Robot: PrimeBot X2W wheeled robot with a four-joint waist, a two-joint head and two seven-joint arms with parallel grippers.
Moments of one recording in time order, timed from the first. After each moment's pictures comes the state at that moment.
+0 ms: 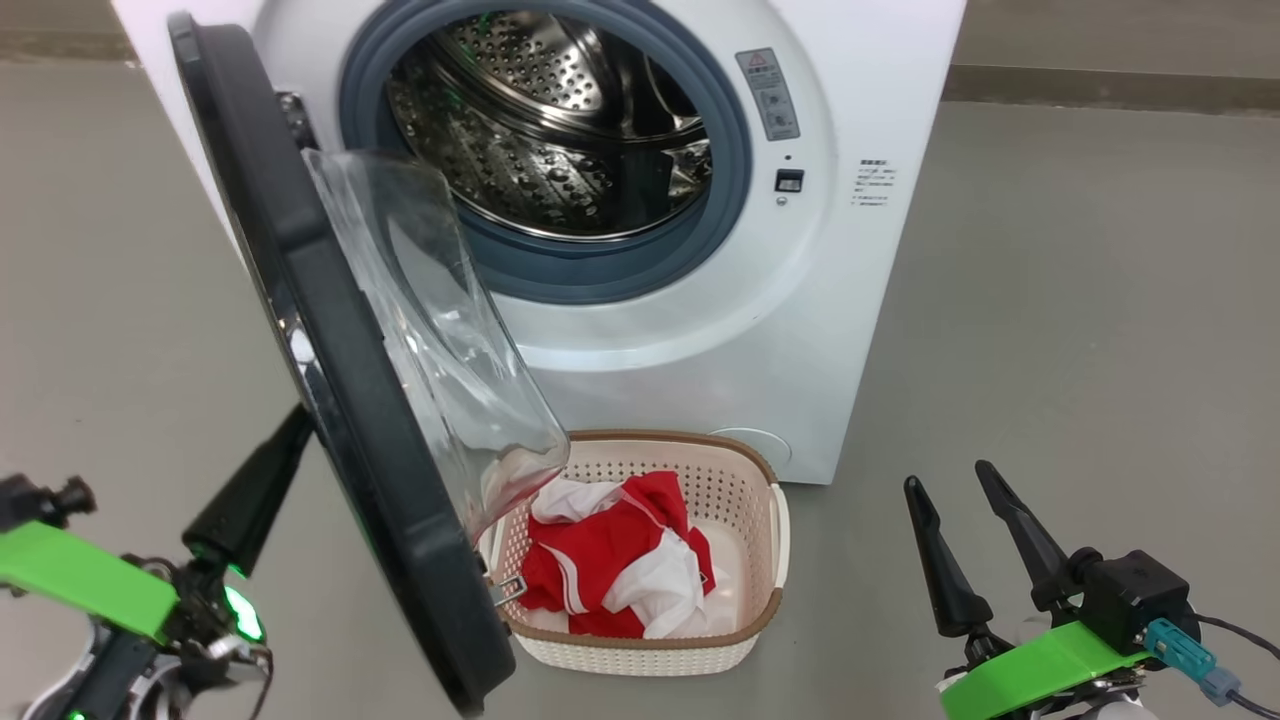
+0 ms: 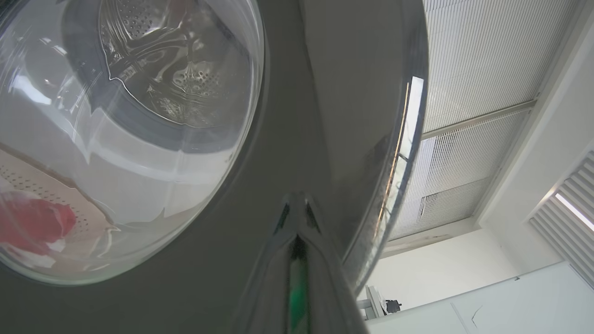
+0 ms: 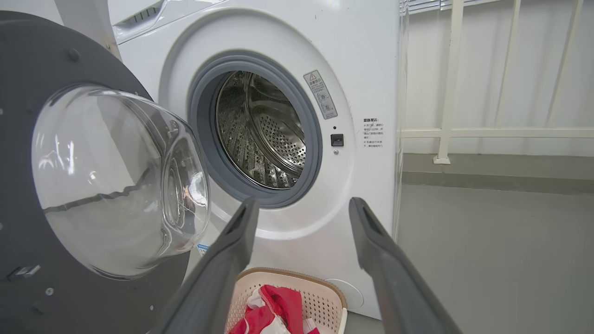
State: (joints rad) left arm -0.24 0.03 0.27 0.00 -1.48 0.05 0.66; right arm -0.03 -0.05 0.09 0.20 0.32 0.12 -0.26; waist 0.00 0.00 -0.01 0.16
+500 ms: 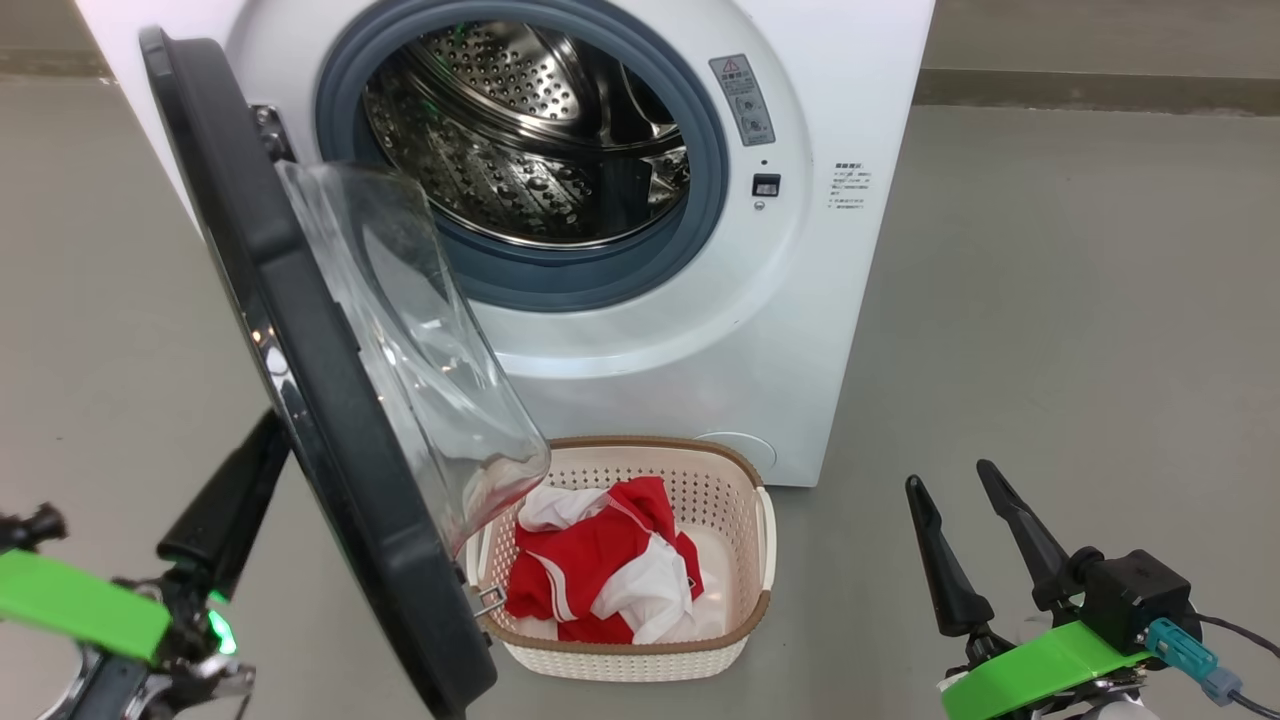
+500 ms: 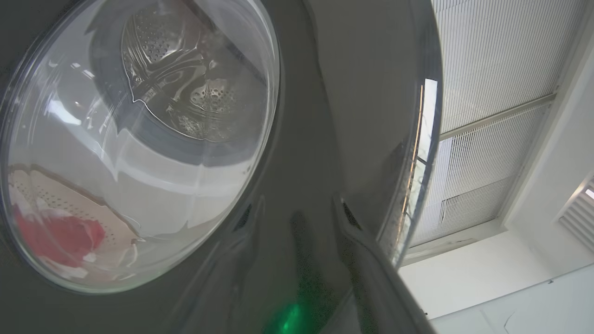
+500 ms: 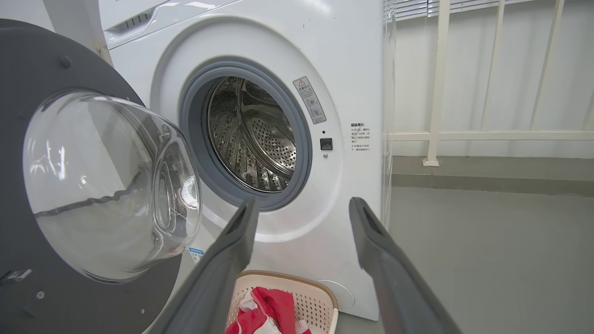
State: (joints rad) left arm -0.20 0.05 0.27 0.01 -1.44 0.02 0.58; right arm -0.03 -0.05 0.09 0.19 0.32 0.12 -0.26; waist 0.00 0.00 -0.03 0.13
